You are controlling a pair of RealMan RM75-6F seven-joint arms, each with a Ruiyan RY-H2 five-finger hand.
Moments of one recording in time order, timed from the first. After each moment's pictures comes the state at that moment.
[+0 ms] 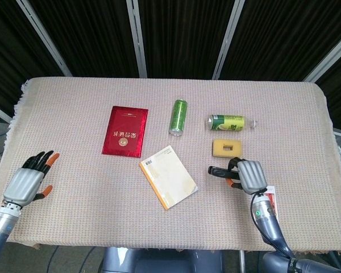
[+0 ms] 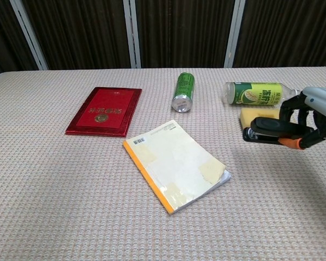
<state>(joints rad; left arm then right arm) -0.30 -1.19 0.00 -1.48 1.48 1.21 0.15 0.41 -1.57 0.19 -1.51 -1.25 1.19 -0.30</state>
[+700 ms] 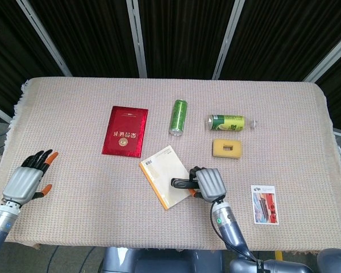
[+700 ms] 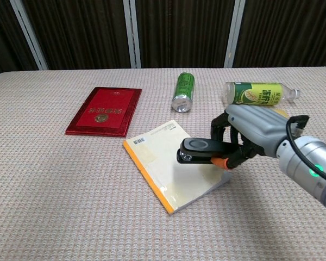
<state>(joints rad) -0.31 -1.19 -0.01 -1.47 1.45 1.19 0.12 0.52 -1.81 0.21 -1.58 -1.14 1.18 -0.60</state>
